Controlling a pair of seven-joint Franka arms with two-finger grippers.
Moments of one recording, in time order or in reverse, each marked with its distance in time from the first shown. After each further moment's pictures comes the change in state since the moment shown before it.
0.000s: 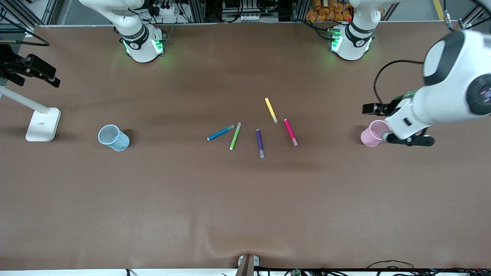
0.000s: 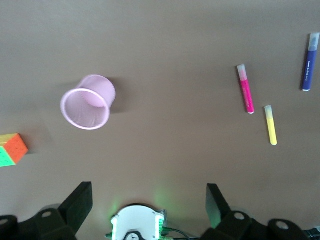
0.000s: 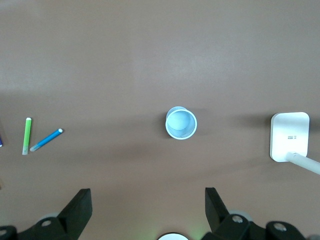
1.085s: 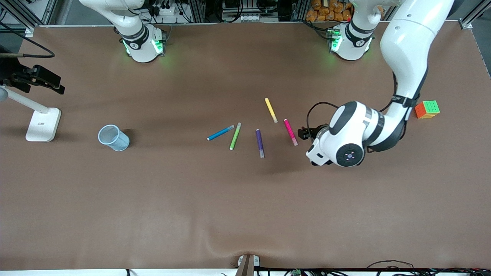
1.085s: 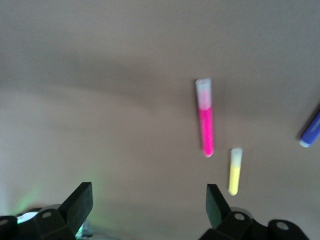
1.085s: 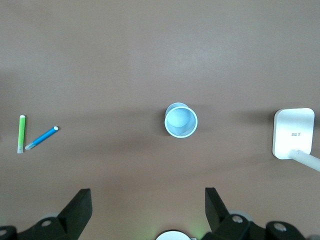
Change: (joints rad) left arm -0.229 0.395 -0.002 0.001 -0.027 0.221 -0.451; right arm 0.000 0.046 -0.004 -0.005 0.000 0.004 0.000
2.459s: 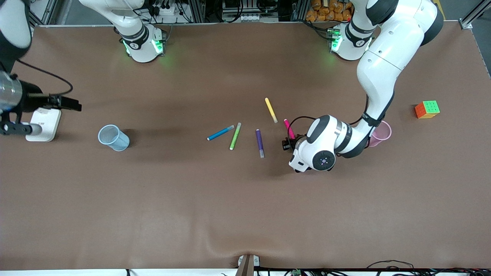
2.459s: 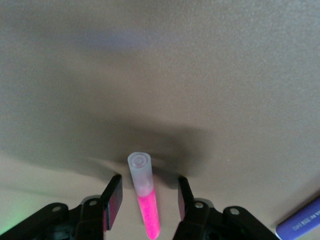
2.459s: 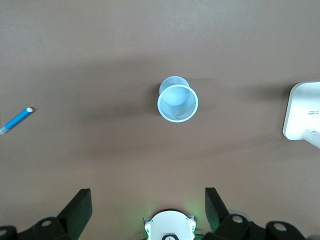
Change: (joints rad) left arm -0.055 0.187 0.005 -0.001 -0.004 0.256 -0.148; right arm -0.005 0.170 -0.030 -0.014 0.000 -0.038 -0.017
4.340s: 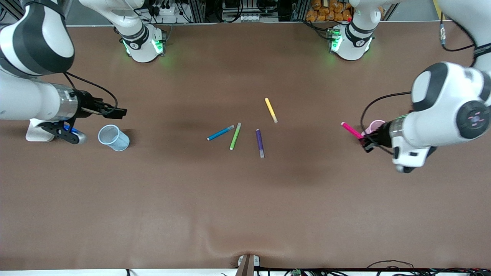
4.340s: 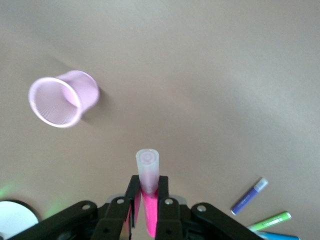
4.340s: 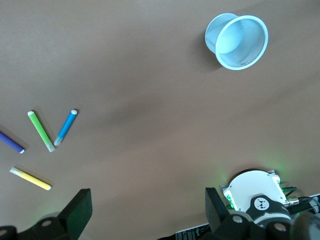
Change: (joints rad) left arm 0.309 -0.513 0.013 0.025 0.032 -0.270 -0.088; right arm 0.018 0.014 0.135 -0.102 0.176 0.042 0.505
